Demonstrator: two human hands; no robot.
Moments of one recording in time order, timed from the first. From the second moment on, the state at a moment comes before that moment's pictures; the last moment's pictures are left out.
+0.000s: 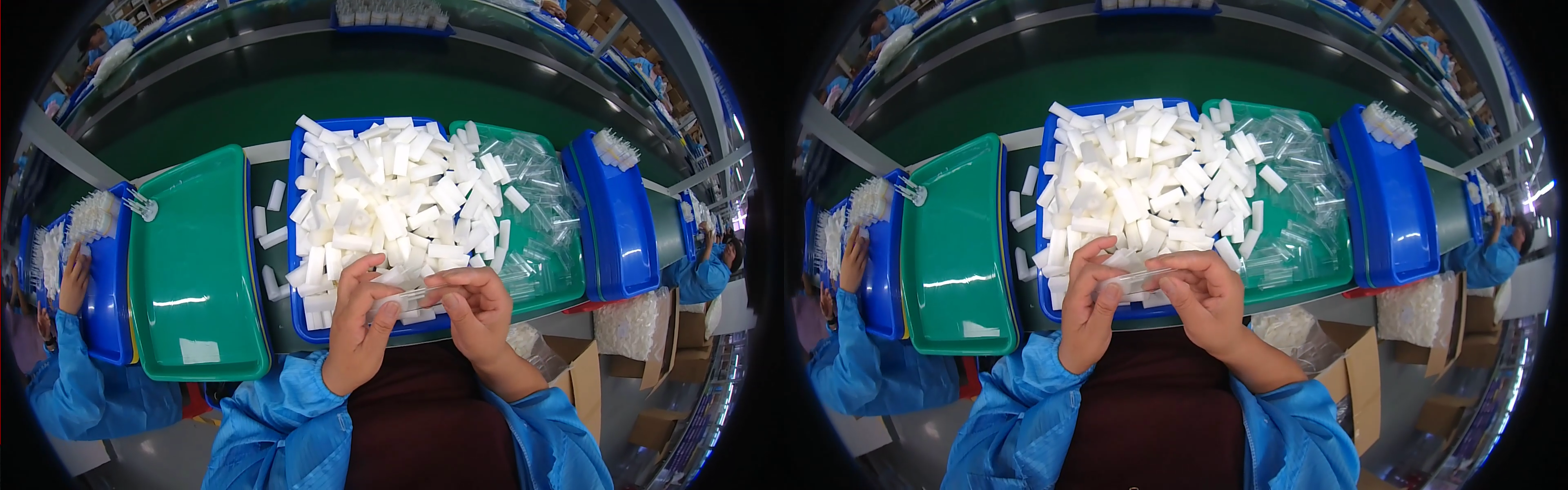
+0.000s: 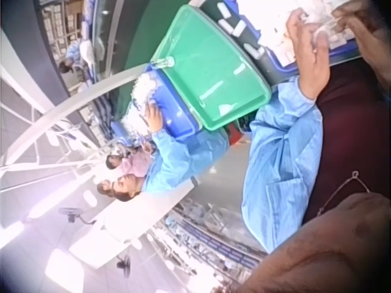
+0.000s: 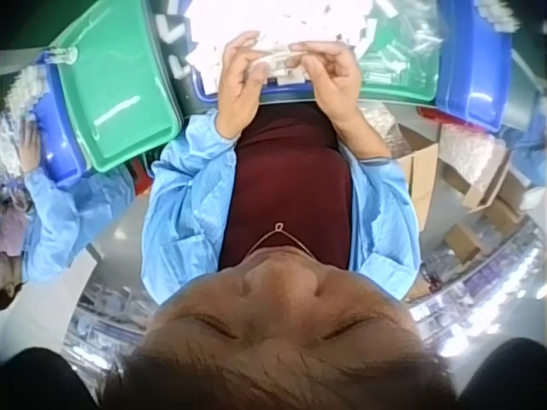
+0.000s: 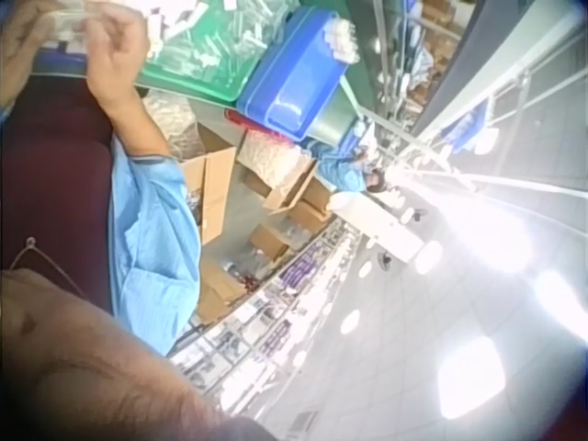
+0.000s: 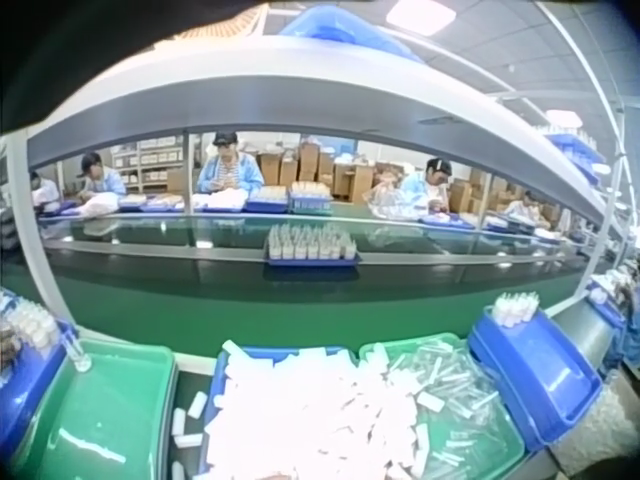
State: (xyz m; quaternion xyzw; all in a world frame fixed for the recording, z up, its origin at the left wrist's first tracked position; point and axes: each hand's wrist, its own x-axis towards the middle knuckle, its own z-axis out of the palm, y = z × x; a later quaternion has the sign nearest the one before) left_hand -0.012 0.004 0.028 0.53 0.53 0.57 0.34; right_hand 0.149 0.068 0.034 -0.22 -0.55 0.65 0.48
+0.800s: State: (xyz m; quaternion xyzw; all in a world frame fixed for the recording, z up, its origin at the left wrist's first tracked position) left_hand -0.014 0.004 0.037 0.63 0.56 0.47 0.26; right_hand 0.161 0.080 0.041 -0.25 -0.59 0.64 0.43
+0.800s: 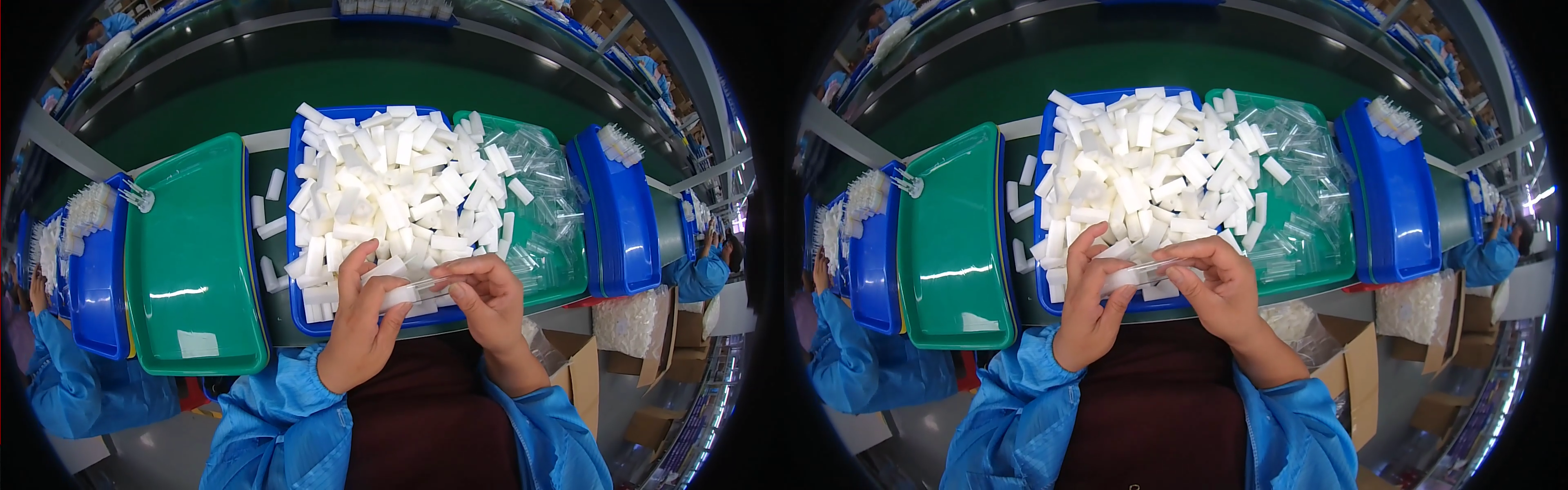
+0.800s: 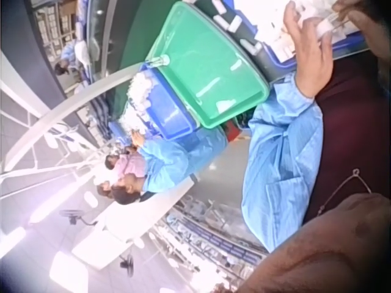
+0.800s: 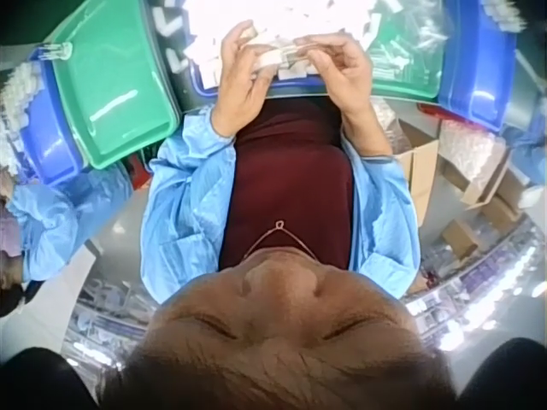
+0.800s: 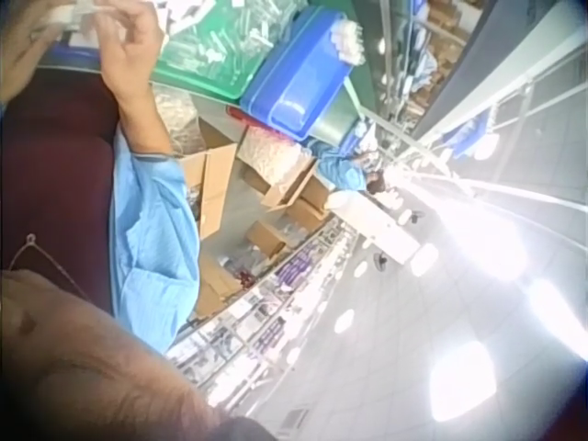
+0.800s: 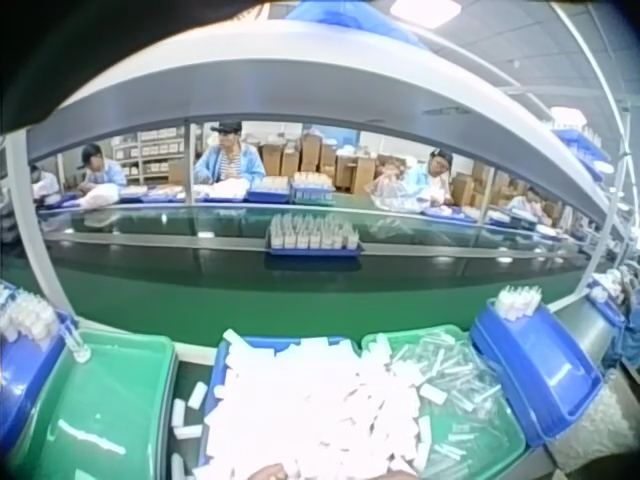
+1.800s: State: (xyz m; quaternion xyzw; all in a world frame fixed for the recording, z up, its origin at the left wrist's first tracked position) left_hand 0.006 0.001 0.005 0.60 0.34 0.69 0.23; right_hand 0.165 0.062 0.047 -0.25 -0.75 0.47 0.40
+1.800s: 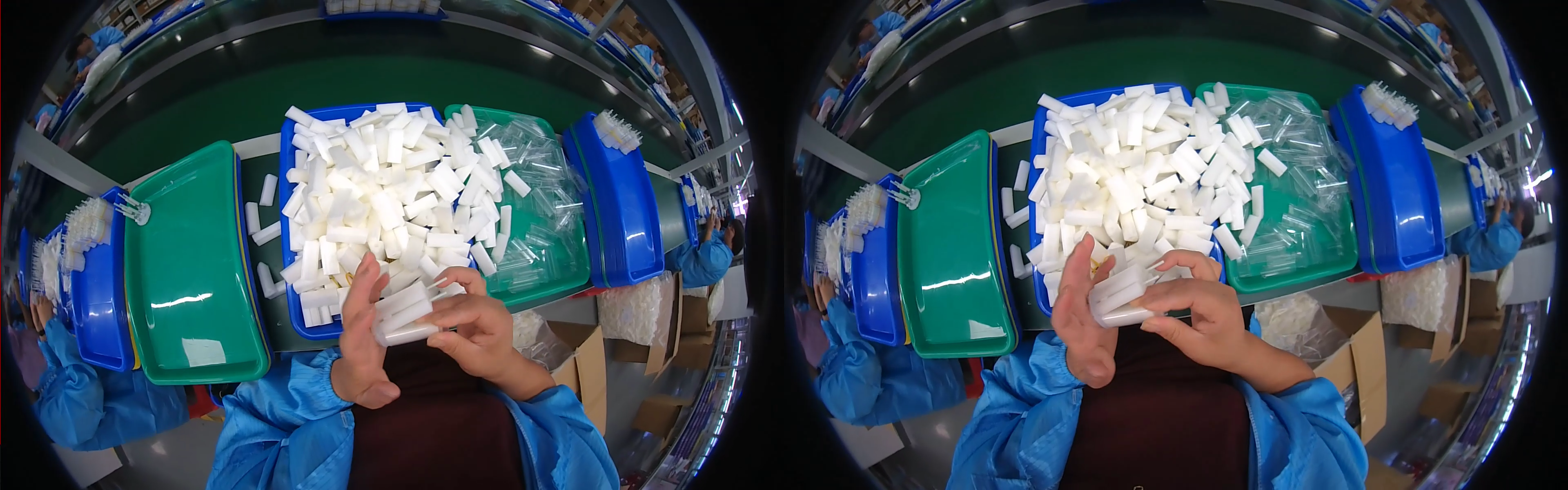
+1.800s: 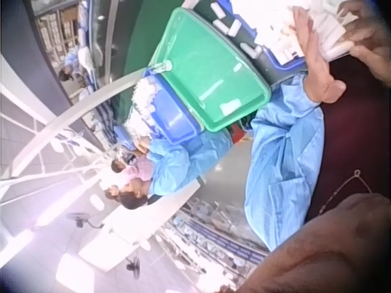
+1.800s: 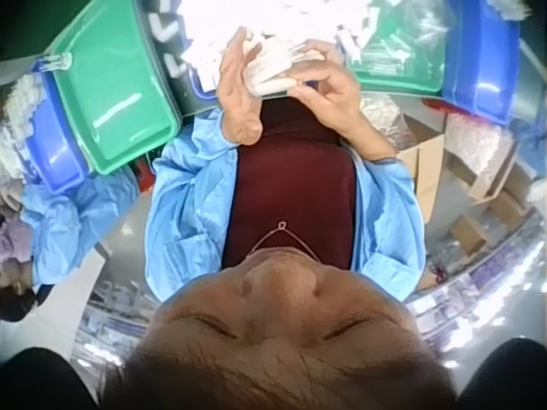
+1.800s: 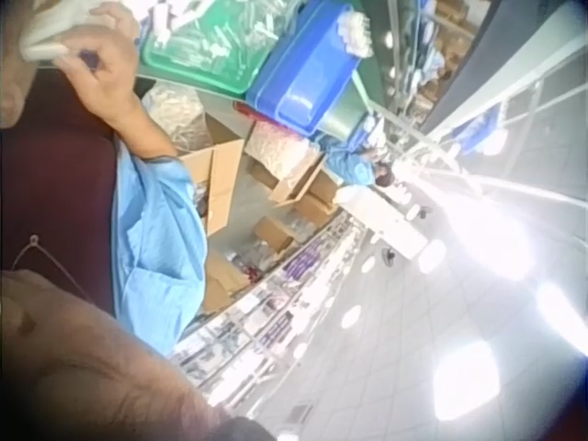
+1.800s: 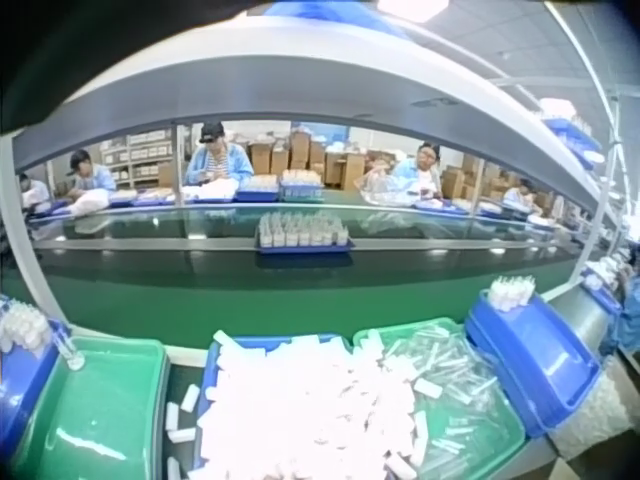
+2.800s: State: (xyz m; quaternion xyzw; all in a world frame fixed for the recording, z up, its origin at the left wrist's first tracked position) left_hand -0.005 -0.002 0.023 0.49 0.45 0.59 0.45; right_hand 0.275 0.206 0.025 -0.58 -0.79 -0.12 0.15
